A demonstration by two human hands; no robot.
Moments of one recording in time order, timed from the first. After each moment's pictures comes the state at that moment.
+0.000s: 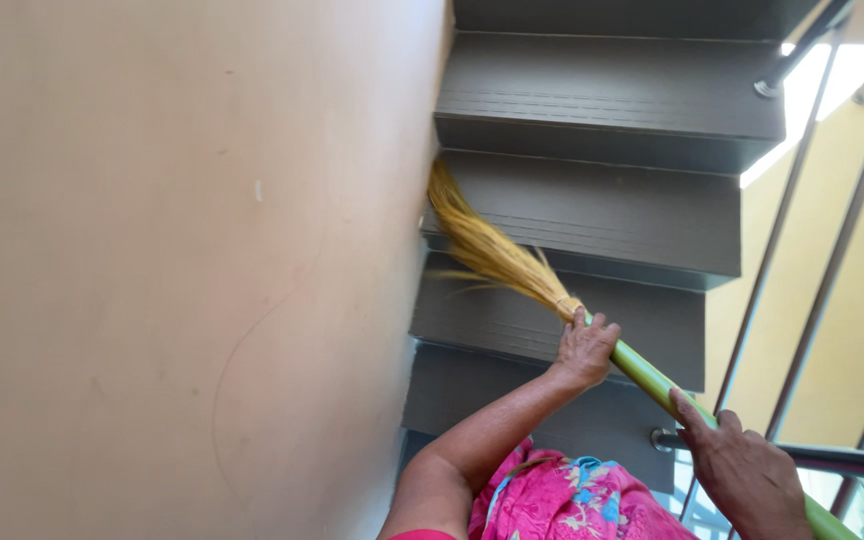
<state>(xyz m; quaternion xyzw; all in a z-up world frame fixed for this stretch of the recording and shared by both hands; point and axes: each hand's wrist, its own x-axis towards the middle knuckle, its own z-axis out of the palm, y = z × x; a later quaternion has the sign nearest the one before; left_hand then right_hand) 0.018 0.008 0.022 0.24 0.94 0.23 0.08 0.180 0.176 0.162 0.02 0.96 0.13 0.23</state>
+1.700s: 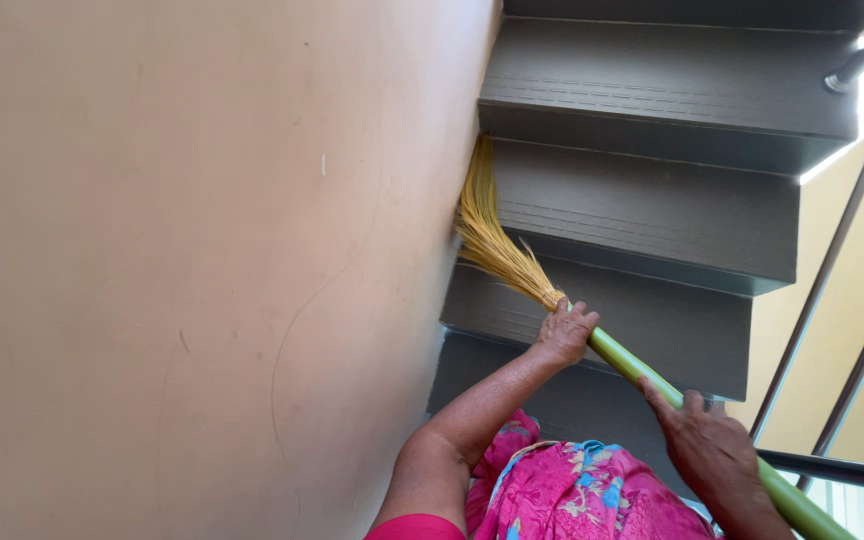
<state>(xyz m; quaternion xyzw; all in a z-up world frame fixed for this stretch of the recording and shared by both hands) -0.004 -0.088 -0.003 0.21 0.95 0.19 0.11 0.154 0.111 0.108 -0.11 0.94 0.23 0.23</state>
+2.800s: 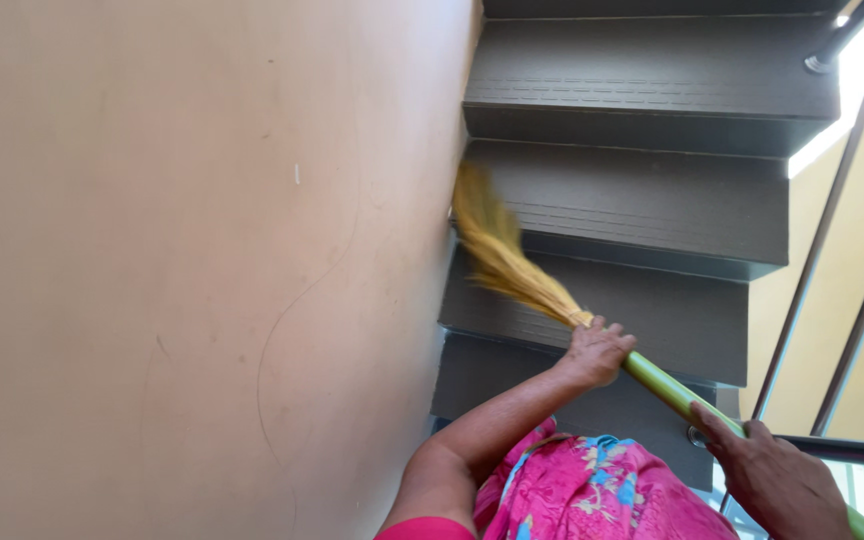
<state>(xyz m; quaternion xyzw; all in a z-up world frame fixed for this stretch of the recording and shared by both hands) 0.041 -0.026 0.026 0.31 0.94 0.12 0.12 0.196 0.188 0.127 -0.02 0.94 0.12 0.32</state>
